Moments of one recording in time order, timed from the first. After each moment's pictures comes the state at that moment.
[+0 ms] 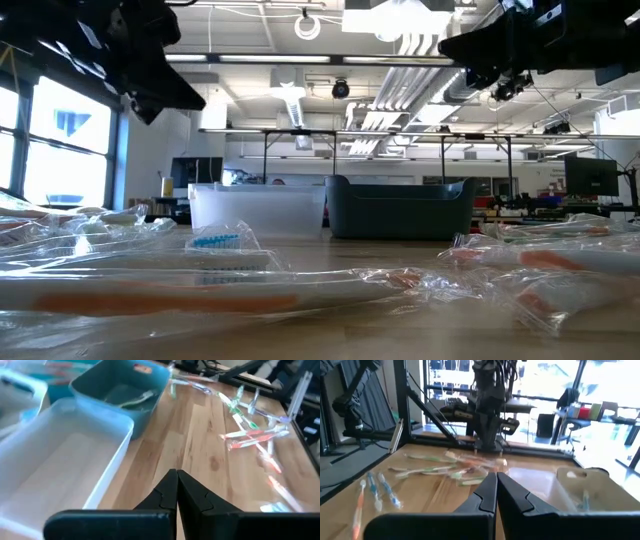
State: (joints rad) left arm -0.18 0.83 0.42 0.00 -0.27 -0.40; right arm -0.06 0.84 0.28 0.55 -0.13 -0.09
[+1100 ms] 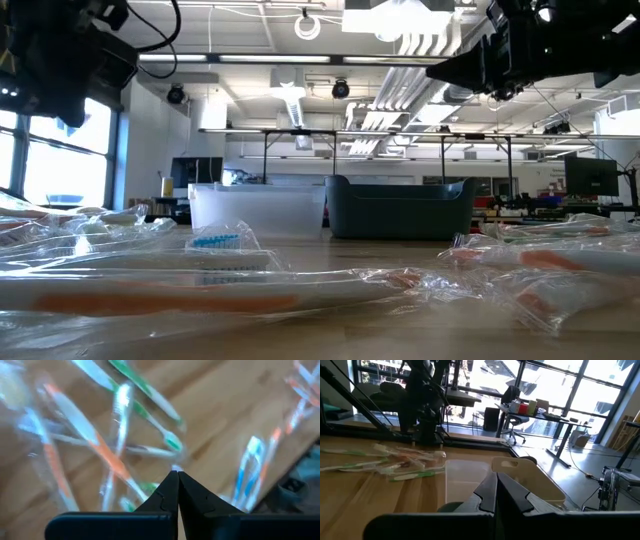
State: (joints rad) left arm -0.19 0.83 0.68 -0.83 0.08 -1.26; right arm -0.15 0.84 0.28 0.55 0.07 -0.18
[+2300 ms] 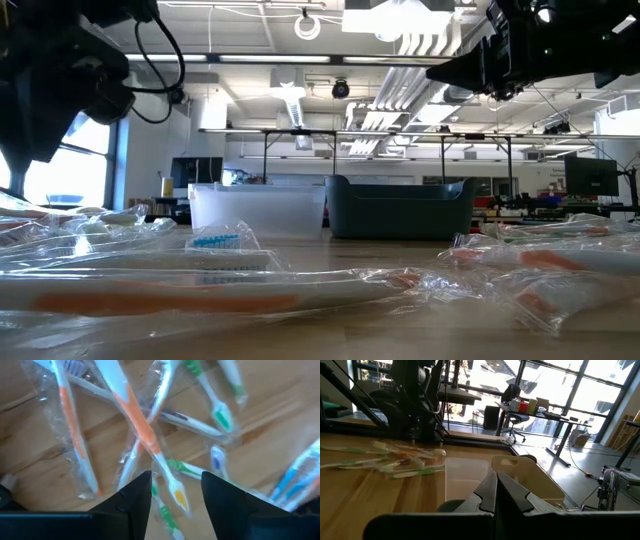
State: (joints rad) left arm -0.19 1.04 0.68 -0.89 0.21 -1.38; right arm -0.15 0.84 0.28 0.55 0.07 -0.19
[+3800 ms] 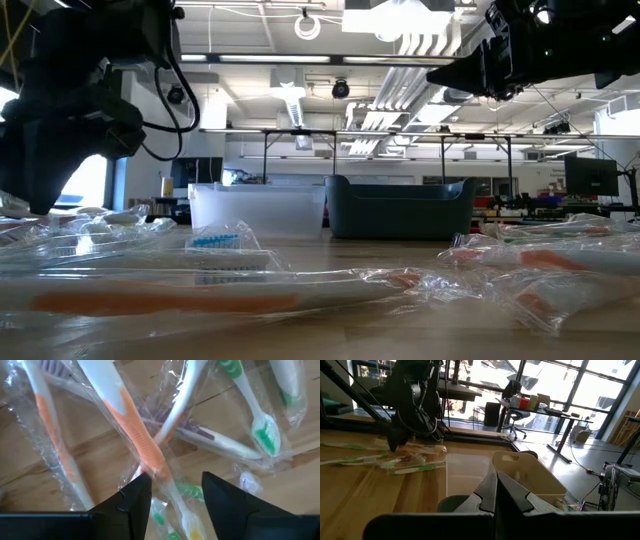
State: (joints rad) left arm -0.19 1.30 0.68 -0.78 0.22 -1.39; right arm -0.15 0.84 0.27 0.53 0.08 -0.18
